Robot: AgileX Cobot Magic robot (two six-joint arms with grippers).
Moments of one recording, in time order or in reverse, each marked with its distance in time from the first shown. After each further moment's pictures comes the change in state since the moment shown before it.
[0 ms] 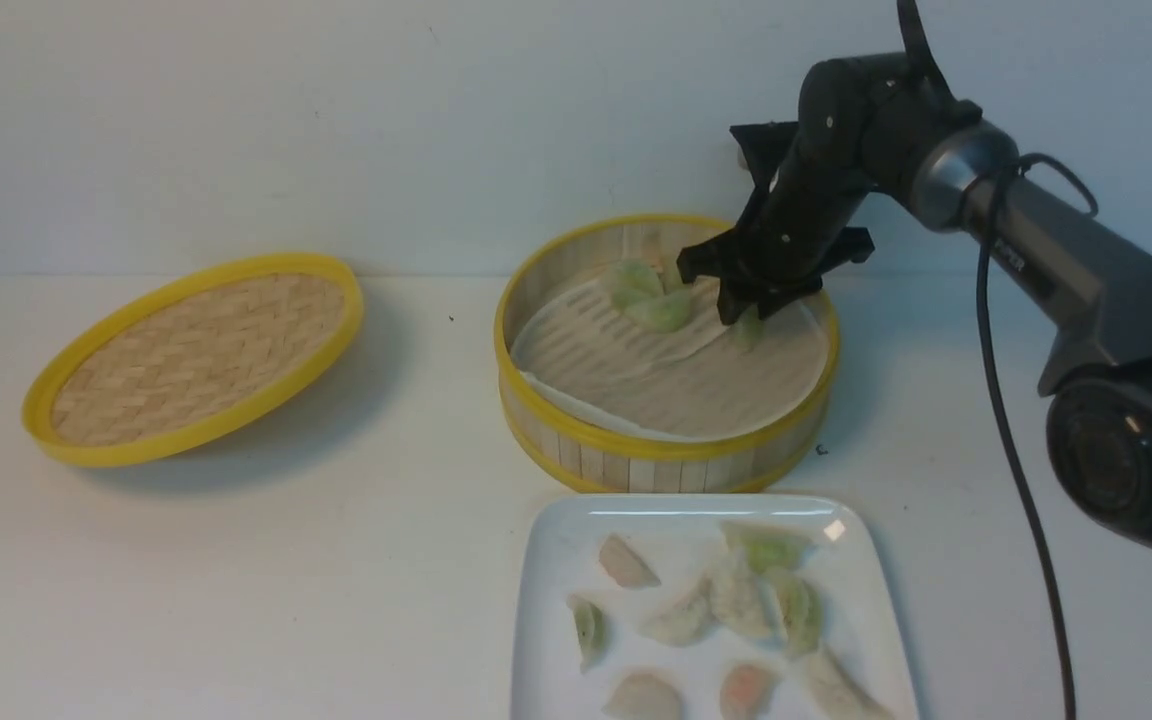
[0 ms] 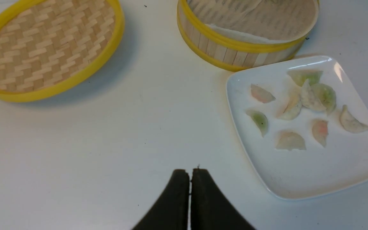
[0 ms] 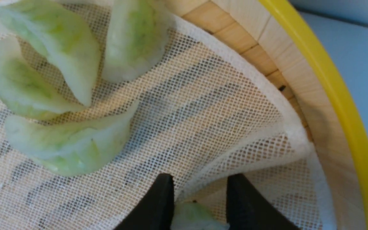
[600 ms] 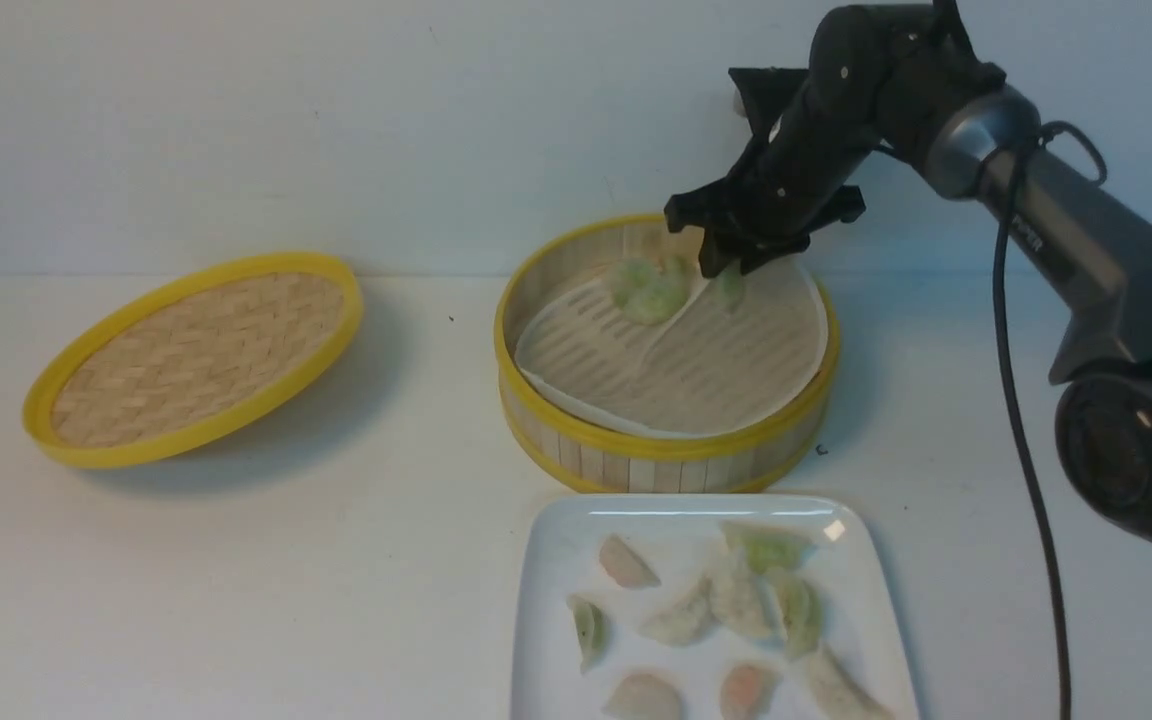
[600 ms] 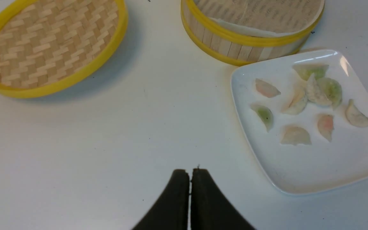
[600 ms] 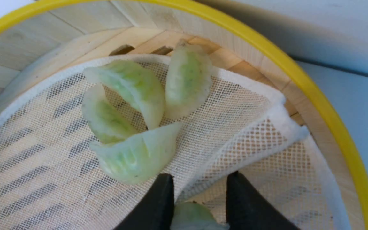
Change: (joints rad) right arm 0.000 -0.019 -0.070 0.066 0.004 -0.001; left arm 0.000 0.000 0.000 0.002 0.018 0.007
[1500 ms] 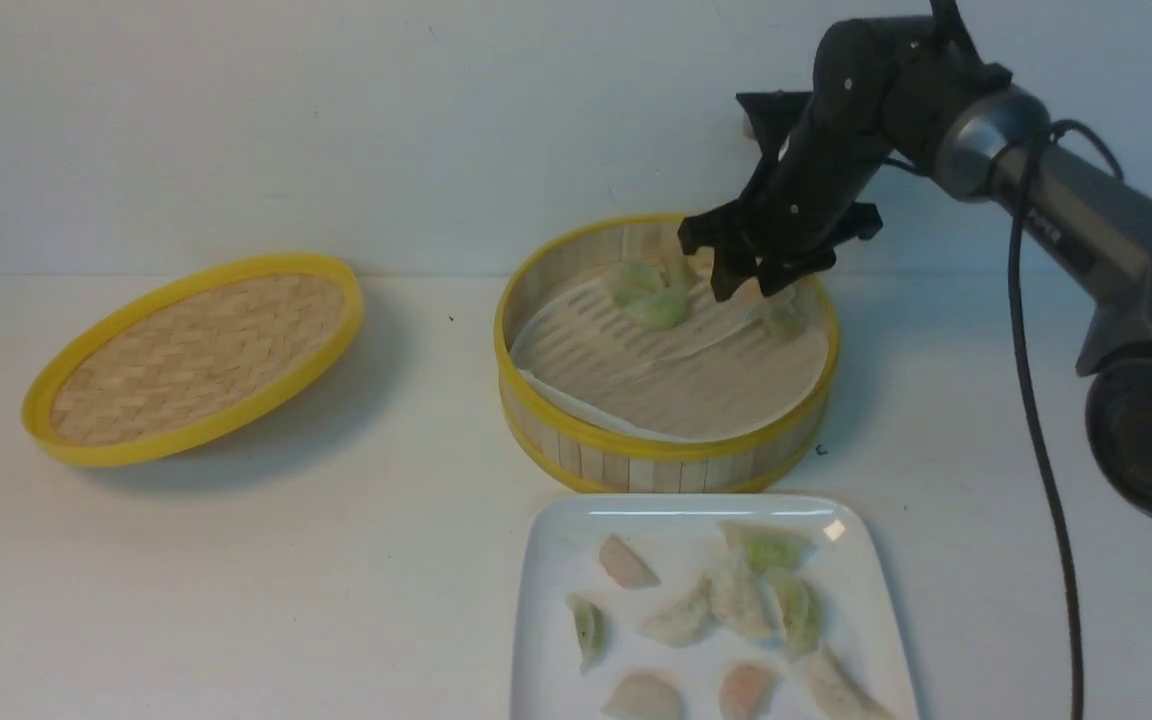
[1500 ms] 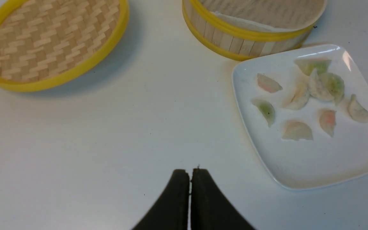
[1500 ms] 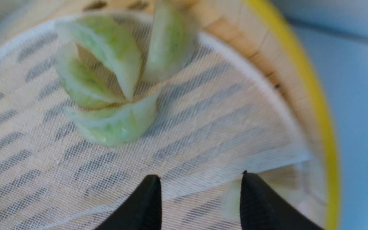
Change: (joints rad) right arm 0.000 -0.093 0.132 -0.069 -0.001 -0.006; left arm 0.000 0.000 0.000 -0.003 0.019 0.000
